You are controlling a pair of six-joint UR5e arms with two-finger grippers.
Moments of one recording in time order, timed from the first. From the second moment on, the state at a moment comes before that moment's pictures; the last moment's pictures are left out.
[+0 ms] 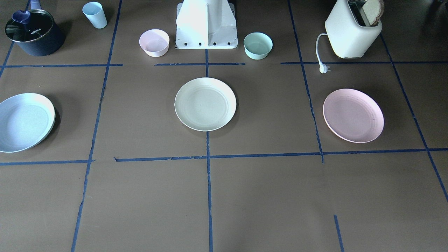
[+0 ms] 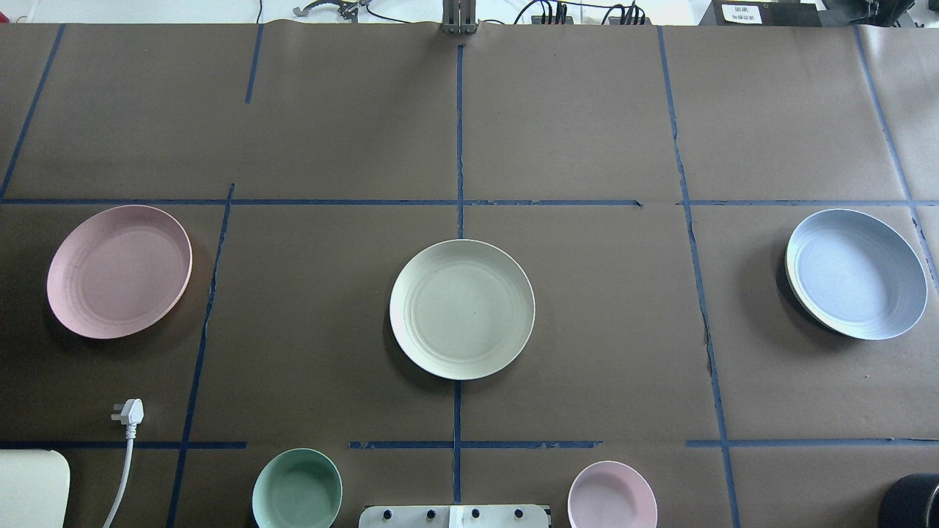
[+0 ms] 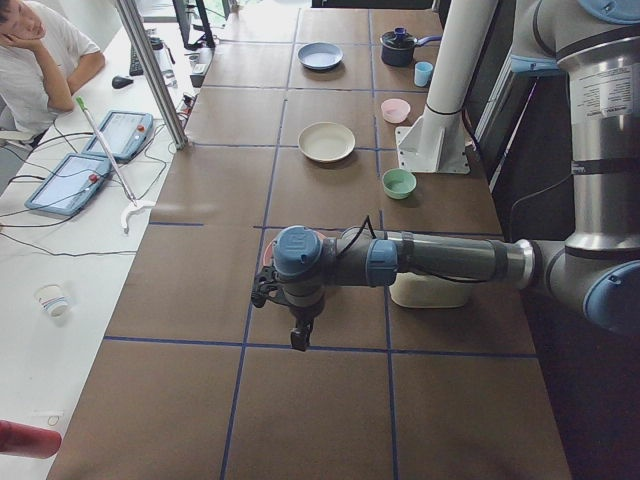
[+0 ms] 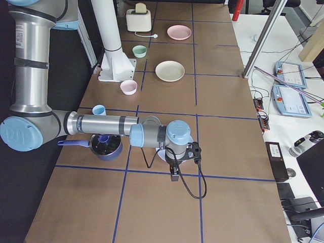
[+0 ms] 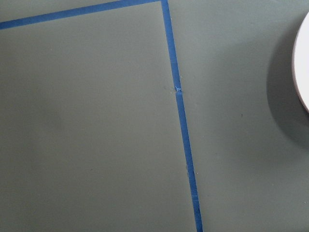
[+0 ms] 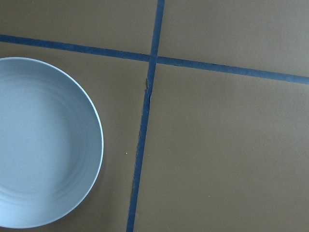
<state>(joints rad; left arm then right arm) -1.55 -1.45 -1.79 -1.51 -2.36 0.23 1.56 -1.68 1.69 -1.58 2.31 -0.13</state>
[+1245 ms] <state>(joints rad) -1.09 -1.48 -1.46 -2.49 -2.31 -0.83 1.54 -1.68 1.69 -1.58 2.31 -0.11</state>
